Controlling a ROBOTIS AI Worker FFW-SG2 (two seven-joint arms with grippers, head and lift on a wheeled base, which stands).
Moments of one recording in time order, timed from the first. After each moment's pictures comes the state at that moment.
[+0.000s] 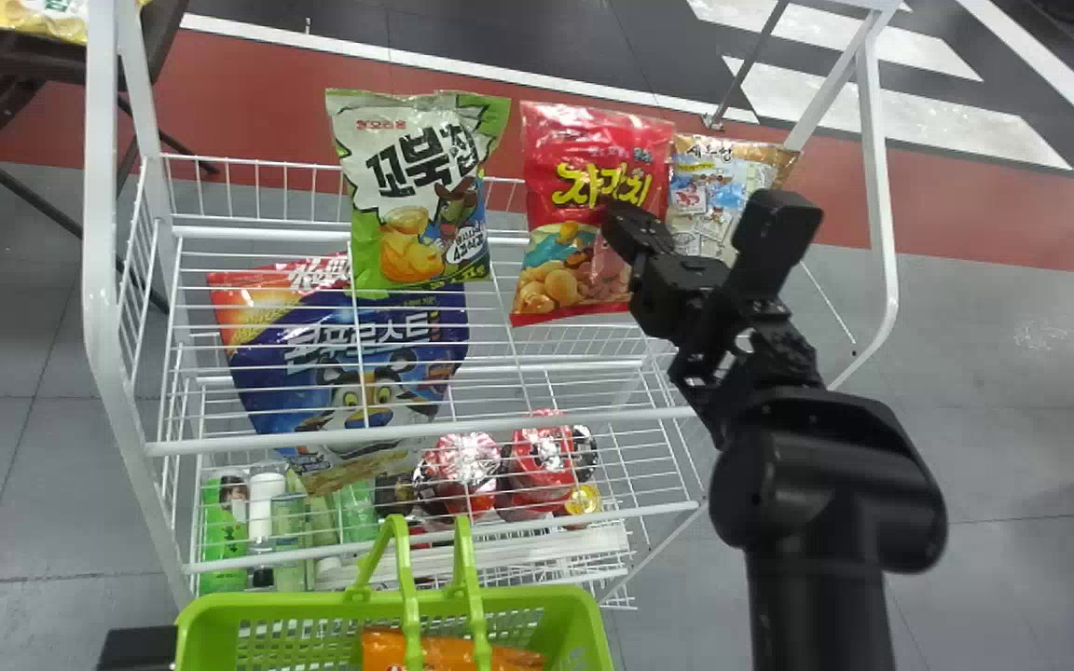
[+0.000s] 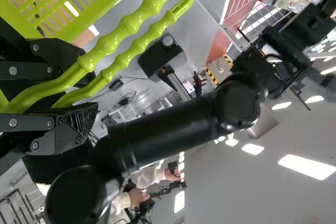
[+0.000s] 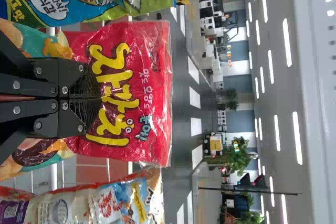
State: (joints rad) left arm 0.68 0.21 -0.29 -2.34 0.43 0.90 -0.86; right arm 0.09 -0.01 -0.26 -1.95 -0.06 0.45 0.35
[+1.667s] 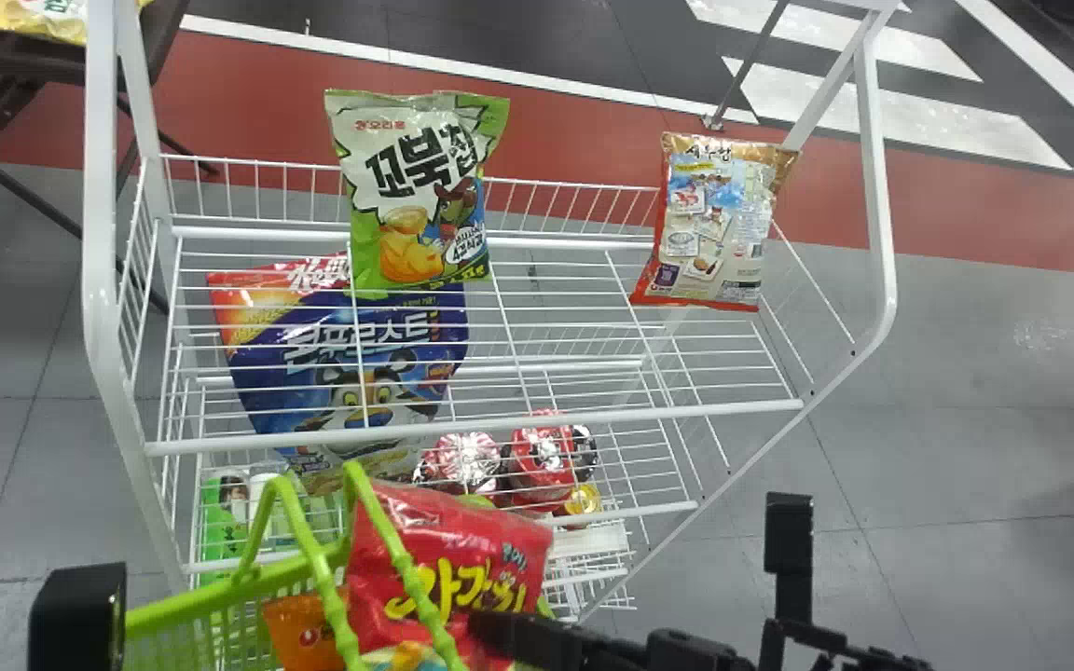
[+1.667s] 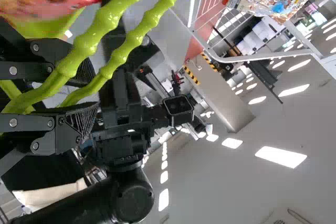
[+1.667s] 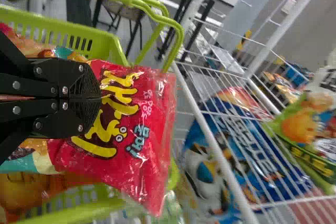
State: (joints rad) left arm 0.63 0.18 -0.23 -2.32 0.49 0.87 -0.88; right arm 0.65 0.00 -0.43 -2.46 -0.62 1.43 0.68
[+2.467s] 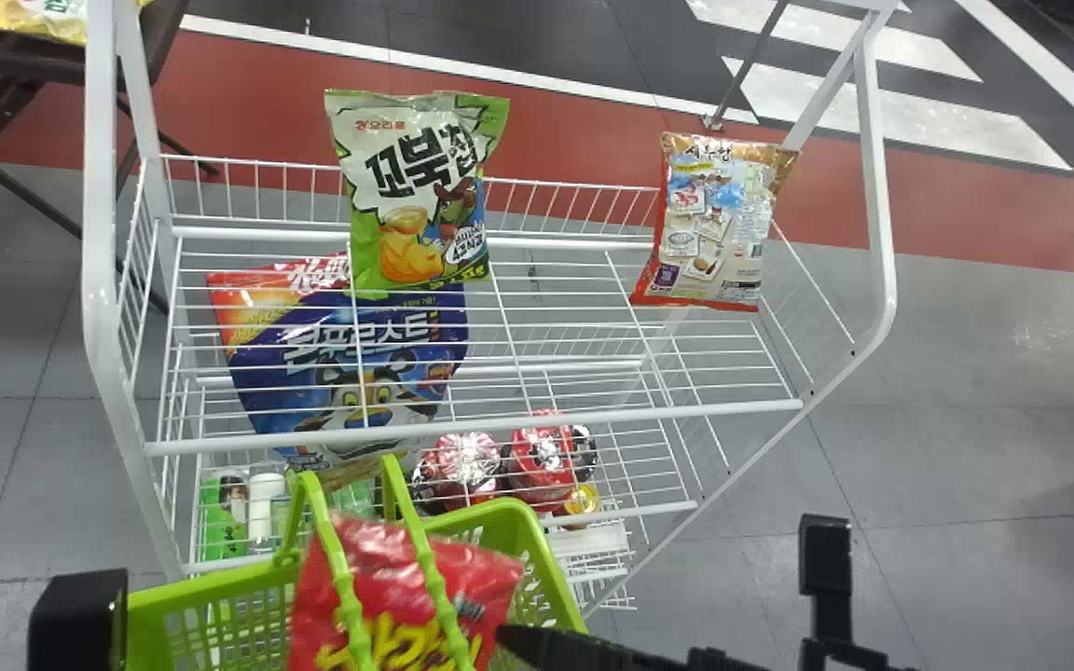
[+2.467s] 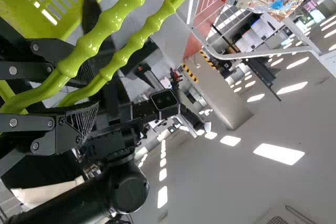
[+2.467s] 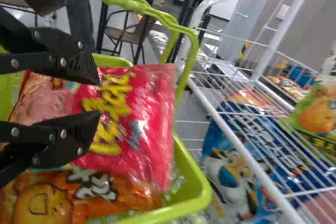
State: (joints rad) left arm 0.65 0.17 -0.23 -2.32 0.48 0.86 -0.89; right arm 0.65 0.00 -0.55 -2.43 -0.66 1.43 0.76
